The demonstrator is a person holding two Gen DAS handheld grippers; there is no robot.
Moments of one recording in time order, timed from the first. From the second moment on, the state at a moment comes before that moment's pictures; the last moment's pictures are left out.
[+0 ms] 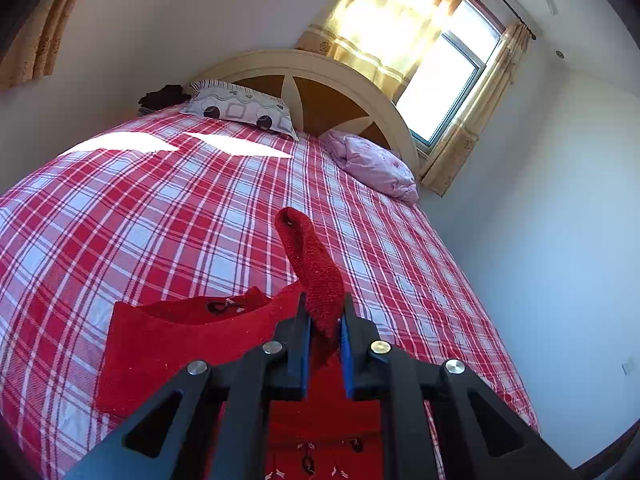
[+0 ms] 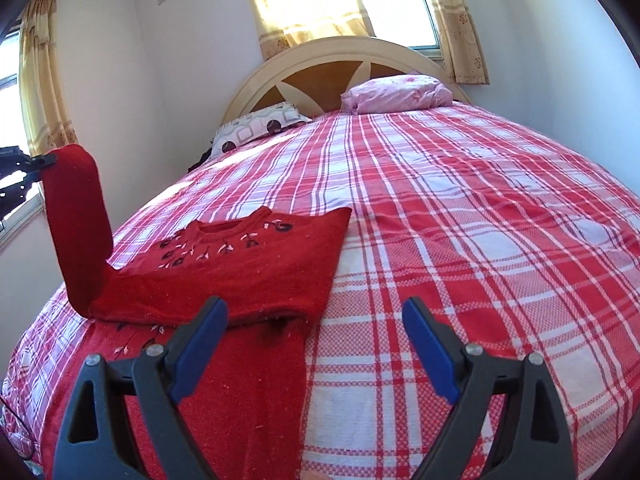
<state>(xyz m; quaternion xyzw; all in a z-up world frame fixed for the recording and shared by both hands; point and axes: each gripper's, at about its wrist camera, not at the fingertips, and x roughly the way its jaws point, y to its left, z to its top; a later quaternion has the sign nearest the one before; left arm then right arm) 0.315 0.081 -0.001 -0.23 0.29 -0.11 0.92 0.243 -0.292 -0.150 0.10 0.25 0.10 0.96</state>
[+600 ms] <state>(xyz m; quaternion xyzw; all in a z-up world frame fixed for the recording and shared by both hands) 0.341 -0.045 -0.055 -0.14 0.32 -0.13 0.93 0.244 -0.303 -0.167 0.13 0.26 0.10 0.95</state>
